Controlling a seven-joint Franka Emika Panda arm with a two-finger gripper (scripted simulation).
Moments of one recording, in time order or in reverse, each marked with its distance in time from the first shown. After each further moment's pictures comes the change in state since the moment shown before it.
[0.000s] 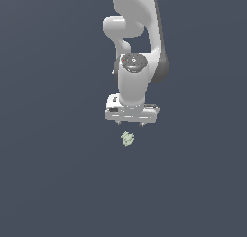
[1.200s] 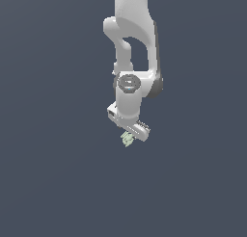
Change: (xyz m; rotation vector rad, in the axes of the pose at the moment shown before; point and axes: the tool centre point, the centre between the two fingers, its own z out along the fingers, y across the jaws) arm -0.001 0.012 0.066 -0.011 -0.004 0.573
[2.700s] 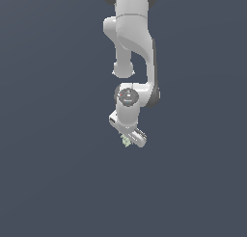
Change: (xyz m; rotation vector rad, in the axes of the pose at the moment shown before) arm 0.001 0.001 0.055 -0.001 0.003 0.057
